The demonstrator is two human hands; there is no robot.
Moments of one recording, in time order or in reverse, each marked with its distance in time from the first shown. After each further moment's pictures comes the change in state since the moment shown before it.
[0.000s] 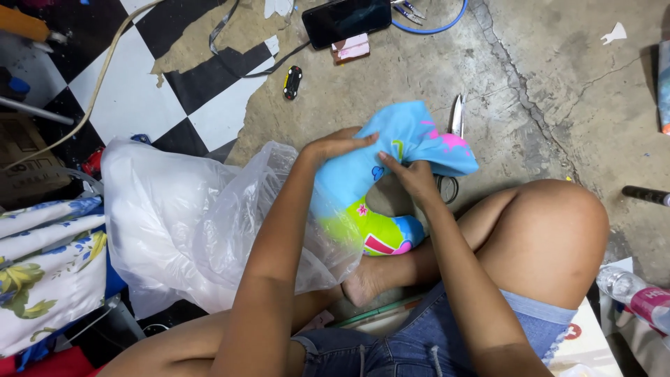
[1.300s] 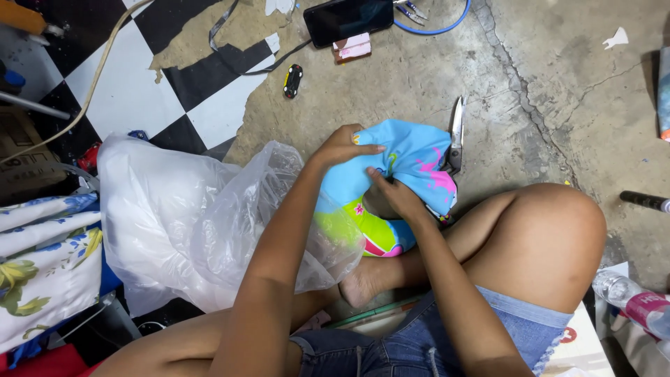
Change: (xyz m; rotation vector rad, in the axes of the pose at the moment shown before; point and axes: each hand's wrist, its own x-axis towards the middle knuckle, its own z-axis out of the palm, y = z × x) left_hand 0.070 -0.066 0.013 -0.093 0.238 0.187; right_hand -0.018 -0.010 0.017 -0.290 -0.060 0.086
